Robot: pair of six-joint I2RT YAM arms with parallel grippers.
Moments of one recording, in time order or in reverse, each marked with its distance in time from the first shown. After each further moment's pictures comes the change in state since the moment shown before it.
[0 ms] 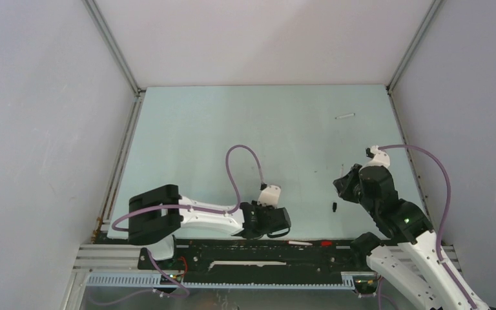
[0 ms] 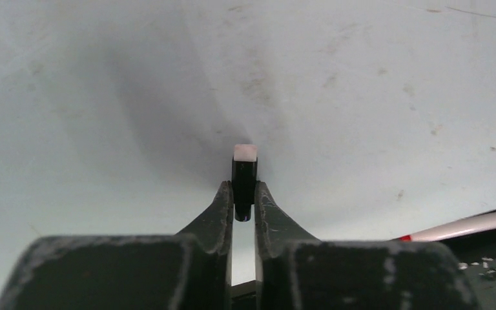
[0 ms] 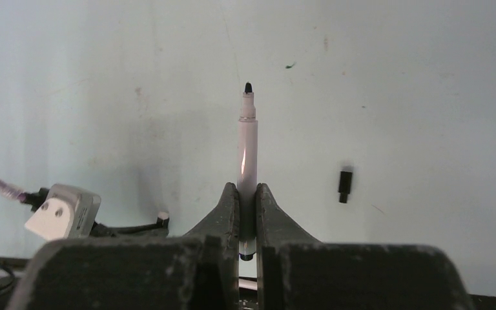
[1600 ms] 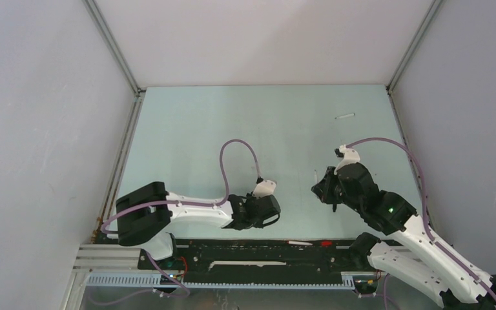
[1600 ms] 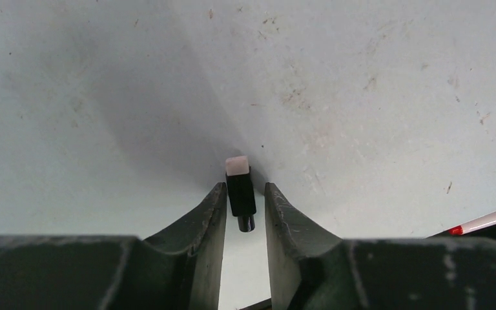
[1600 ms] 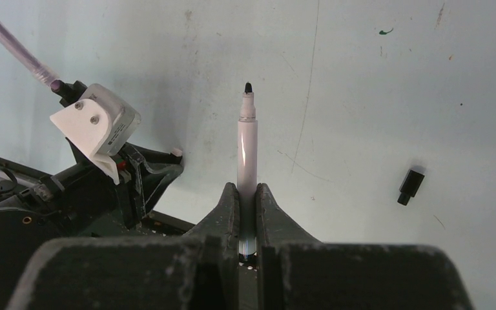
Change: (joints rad) left arm 0.122 -0.105 -0.112 0.077 0.125 0.223; right arm 0.219 0.121 -0.003 0.096 -0.092 -0.028
